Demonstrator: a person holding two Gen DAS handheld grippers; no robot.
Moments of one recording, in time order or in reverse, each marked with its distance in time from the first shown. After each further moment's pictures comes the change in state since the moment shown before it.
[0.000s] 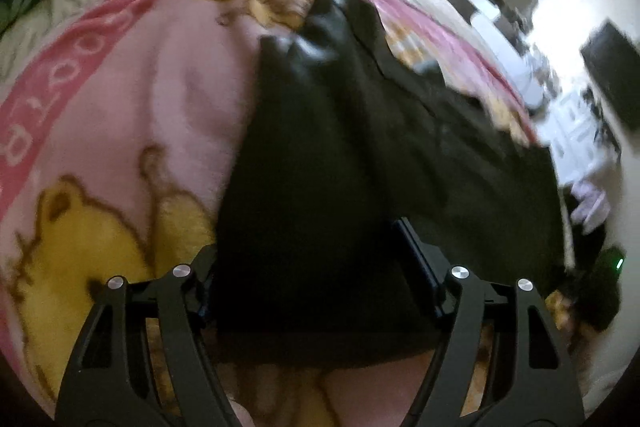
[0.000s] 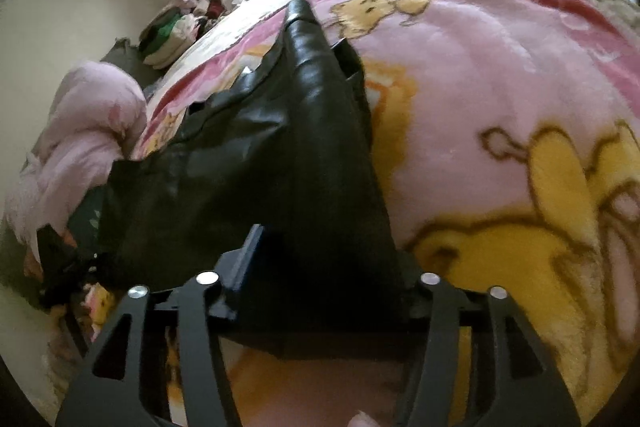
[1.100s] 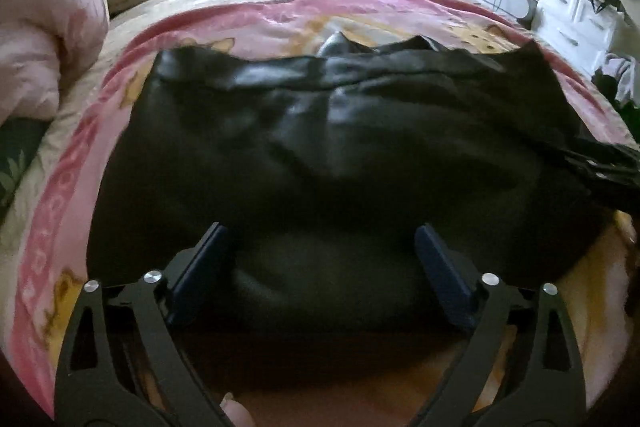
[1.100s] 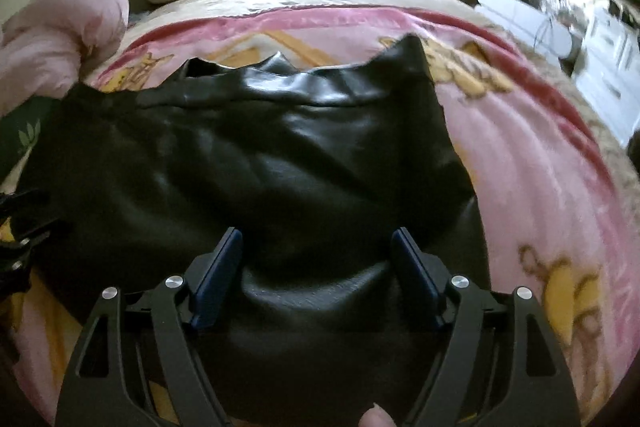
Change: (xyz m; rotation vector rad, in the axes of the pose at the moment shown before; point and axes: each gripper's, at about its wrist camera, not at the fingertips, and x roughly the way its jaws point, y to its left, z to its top) left arm 0.048 -0.117 -0.032 0.490 -0.098 0.247; right arm 0.058 0.075 0.002 -0.391 -0.036 -0.295
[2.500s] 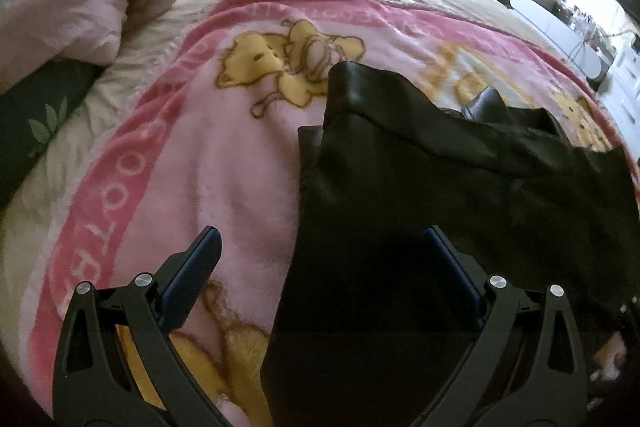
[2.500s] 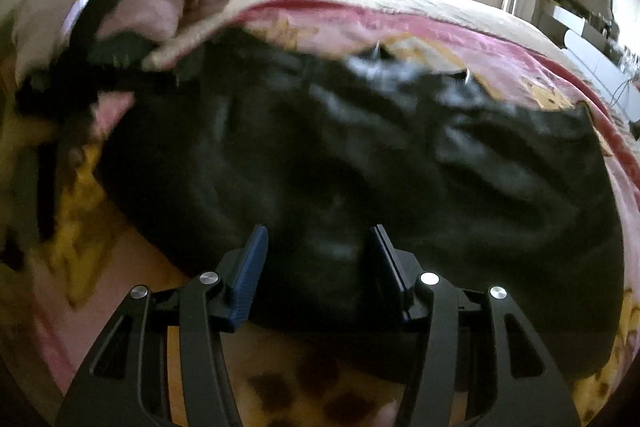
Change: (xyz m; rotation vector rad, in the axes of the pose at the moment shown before) left arm 0.006 0.120 0.029 -0.268 0.063 0.102; right arm -0.020 0.147 -0.006 -0.223 -0.003 0.205
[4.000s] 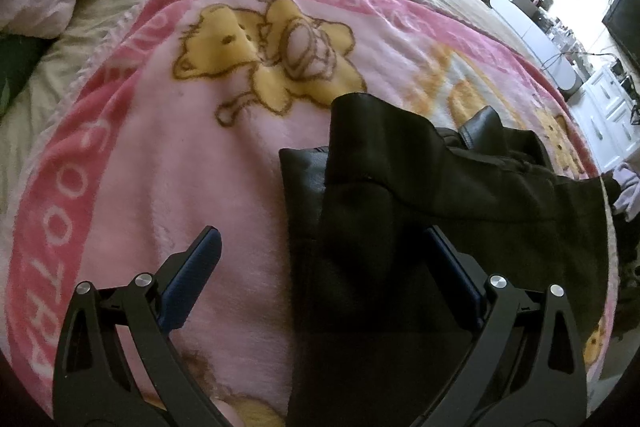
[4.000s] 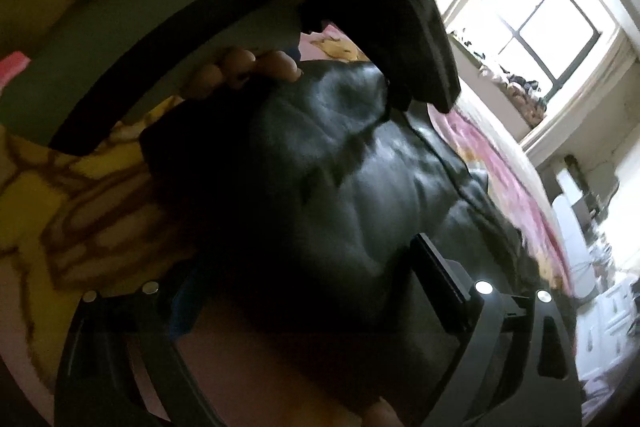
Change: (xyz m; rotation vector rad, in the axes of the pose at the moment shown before) left arm 0.040 0.024 0.036 -0.042 0.103 -0.180; right arm 0.072 0.166 0.002 -0.589 -0.064 -0.223
